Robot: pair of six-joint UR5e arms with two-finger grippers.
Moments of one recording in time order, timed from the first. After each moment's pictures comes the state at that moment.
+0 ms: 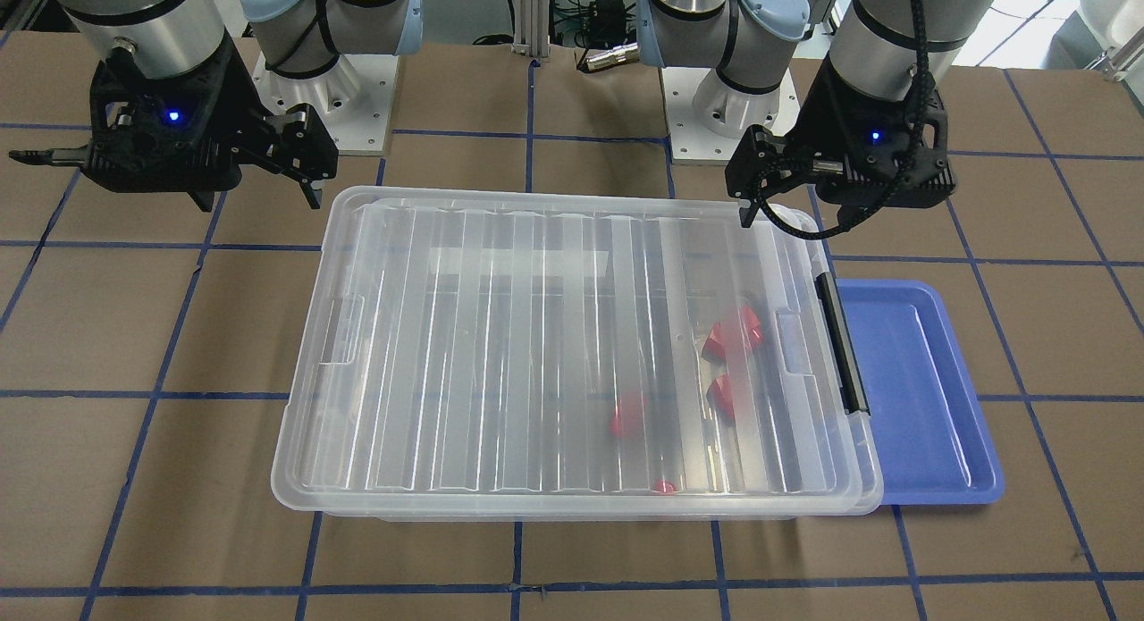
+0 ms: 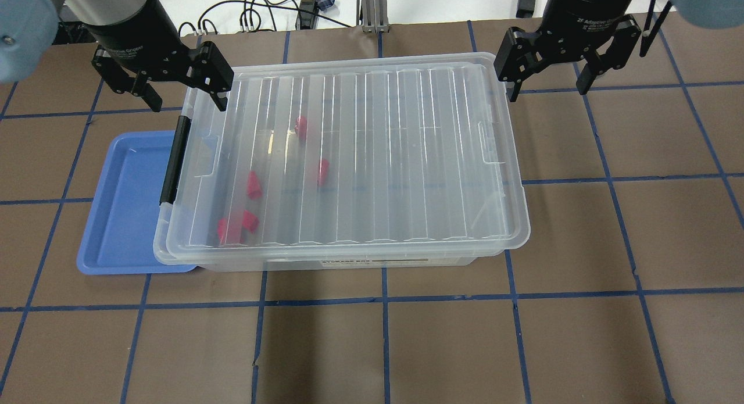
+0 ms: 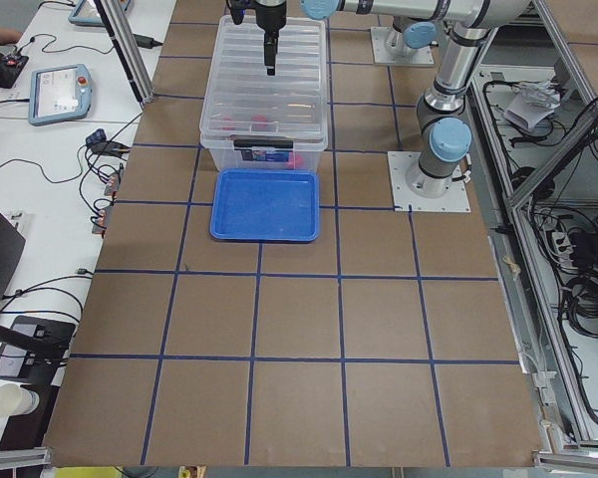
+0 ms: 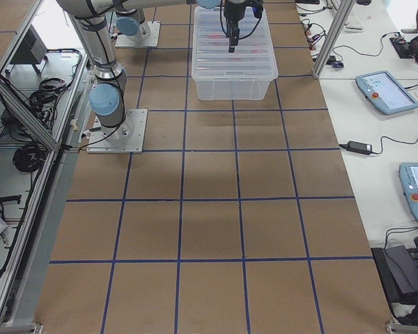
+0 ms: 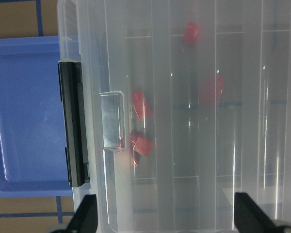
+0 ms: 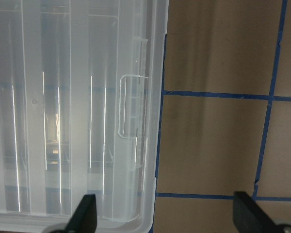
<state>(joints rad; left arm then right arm) -1.56 -1.63 -1.46 -1.62 1.59 0.04 1.60 -1.49 1.40 -1.45 -1.58 -0.03</state>
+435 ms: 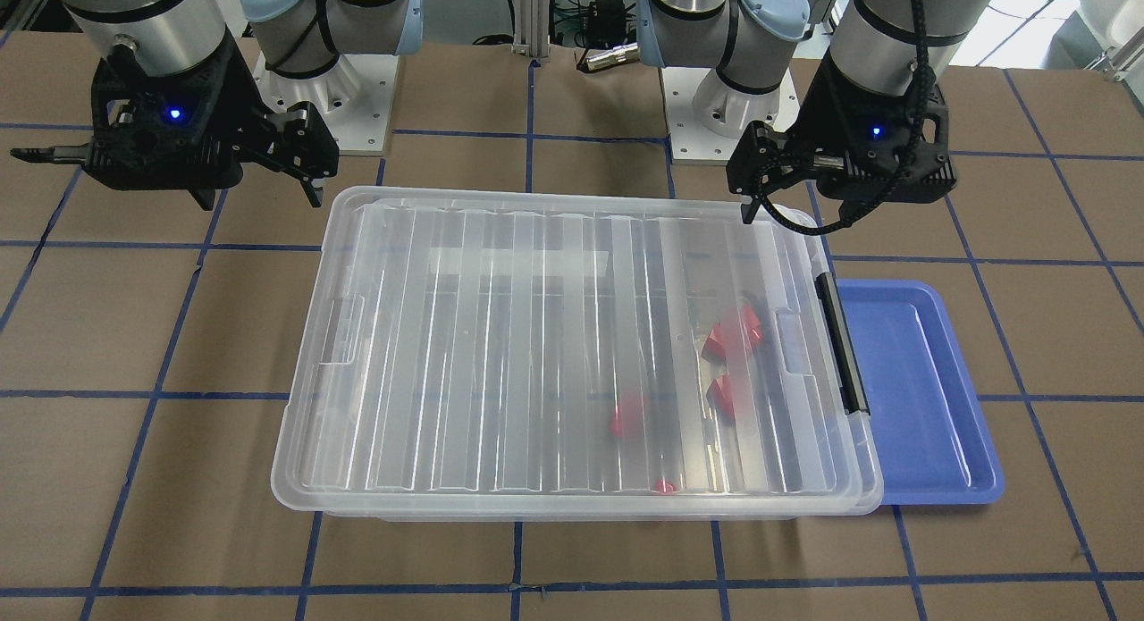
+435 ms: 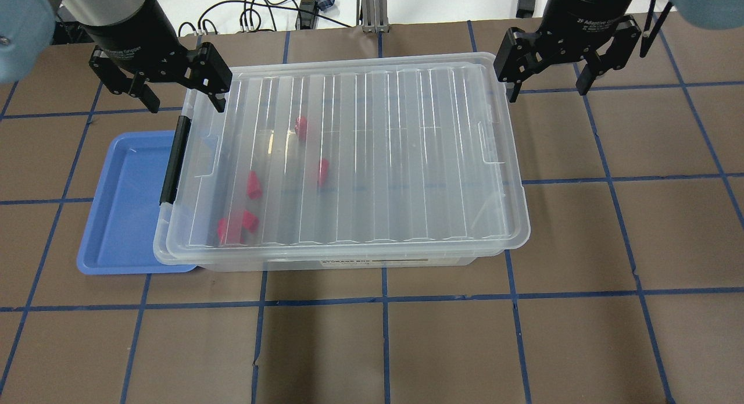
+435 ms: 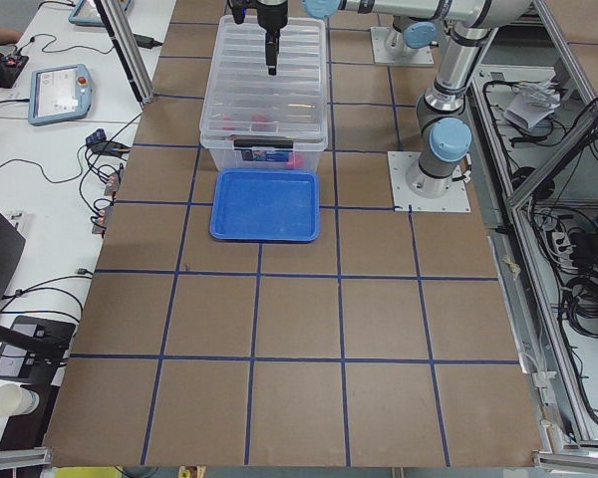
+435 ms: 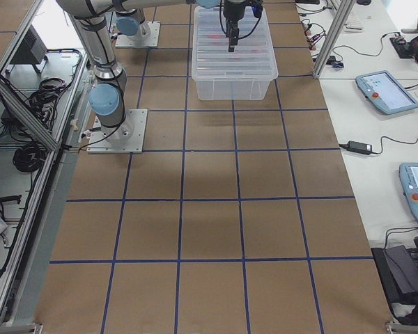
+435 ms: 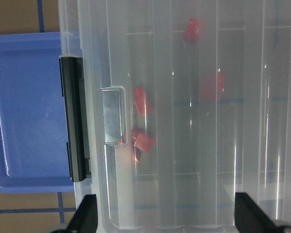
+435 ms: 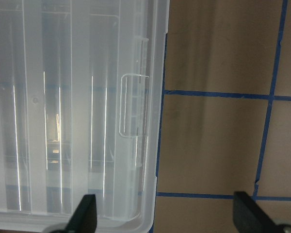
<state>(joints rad) -1.56 -1.62 -1.46 -1.63 1.59 0.04 1.60 -1.50 1.40 -1.44 -1.58 -0.03</state>
